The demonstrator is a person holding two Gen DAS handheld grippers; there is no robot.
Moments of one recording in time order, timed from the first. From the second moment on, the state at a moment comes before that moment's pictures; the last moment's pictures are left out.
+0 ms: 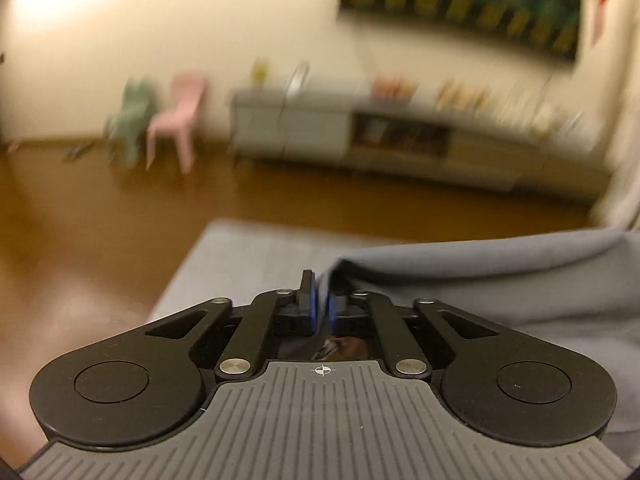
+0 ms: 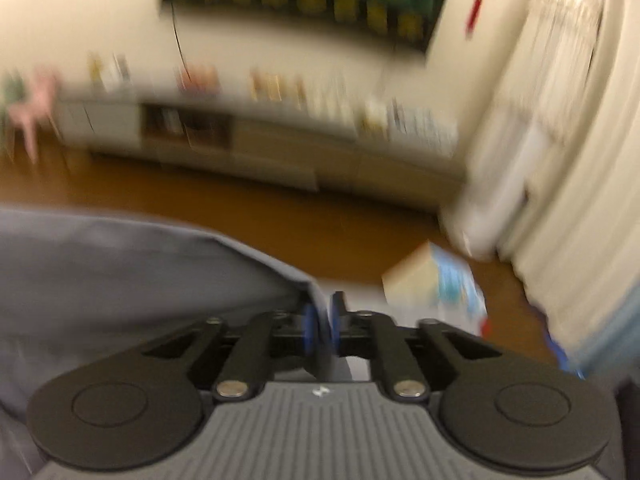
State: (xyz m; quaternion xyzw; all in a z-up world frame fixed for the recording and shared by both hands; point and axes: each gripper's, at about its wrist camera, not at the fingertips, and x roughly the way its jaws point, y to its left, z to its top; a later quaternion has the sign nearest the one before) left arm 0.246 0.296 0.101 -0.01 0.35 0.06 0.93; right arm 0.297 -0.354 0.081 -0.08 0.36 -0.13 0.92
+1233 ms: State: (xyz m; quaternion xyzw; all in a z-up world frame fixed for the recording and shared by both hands) left arm -0.018 0.465 0.055 -0.39 0.23 0.04 0.89; right arm 0.065 -0.353 0.040 -0.05 0.26 -0.16 0.95
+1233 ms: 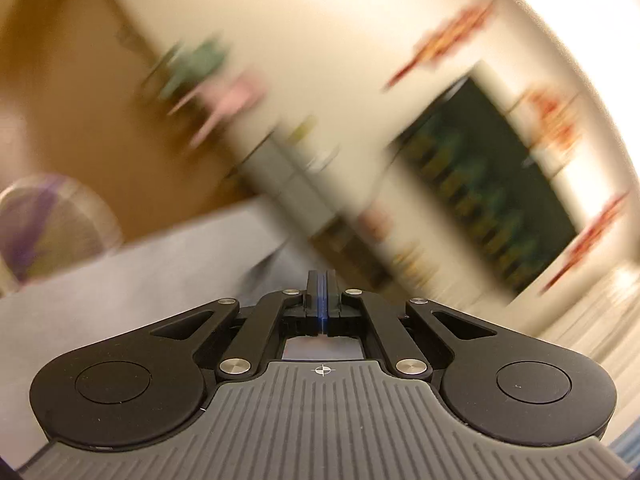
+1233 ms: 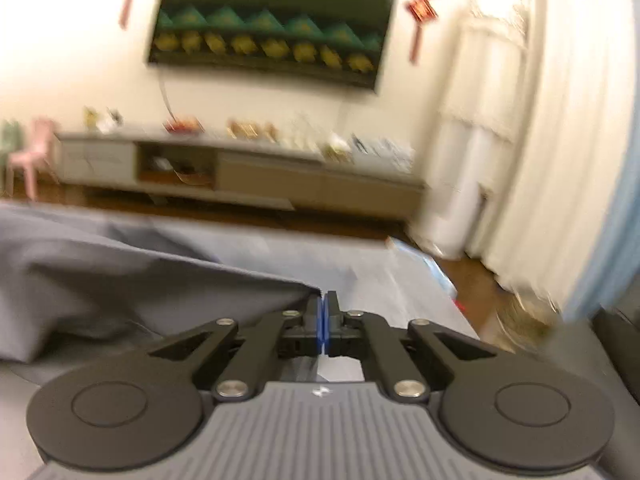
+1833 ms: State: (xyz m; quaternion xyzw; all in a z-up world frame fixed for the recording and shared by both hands) left arm 0.057 0.378 0.026 -0.21 0.36 -0.07 0.91; right arm 0.061 -0.351 -0.014 0.00 0.35 -0.18 0.92
